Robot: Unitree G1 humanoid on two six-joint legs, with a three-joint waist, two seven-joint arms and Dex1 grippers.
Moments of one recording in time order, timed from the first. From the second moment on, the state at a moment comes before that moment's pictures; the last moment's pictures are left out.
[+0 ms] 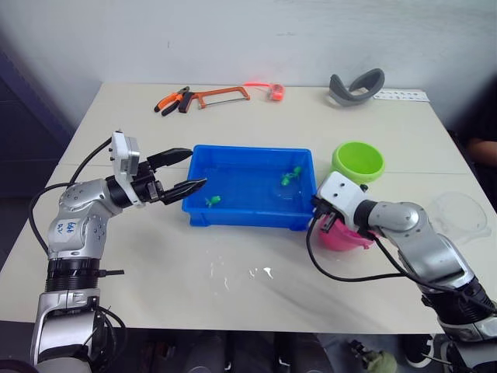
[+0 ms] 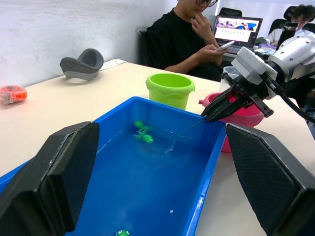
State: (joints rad) left arm -0.56 0.60 0.19 0.21 -0.54 0.25 -1.10; right arm -0.46 -0.73 0.23 -0.27 0.03 0.63 0.63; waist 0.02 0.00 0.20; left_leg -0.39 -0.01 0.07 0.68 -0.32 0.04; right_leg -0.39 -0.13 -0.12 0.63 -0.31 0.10
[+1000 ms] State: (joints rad) left arm -0.66 0.60 0.16 0.24 -0.54 0.28 -1.17; right arm -0.30 -0.69 0.05 -0.49 0.08 0.51 0.67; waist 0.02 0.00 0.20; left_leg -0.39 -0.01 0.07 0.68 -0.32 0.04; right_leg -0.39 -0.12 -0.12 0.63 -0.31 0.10
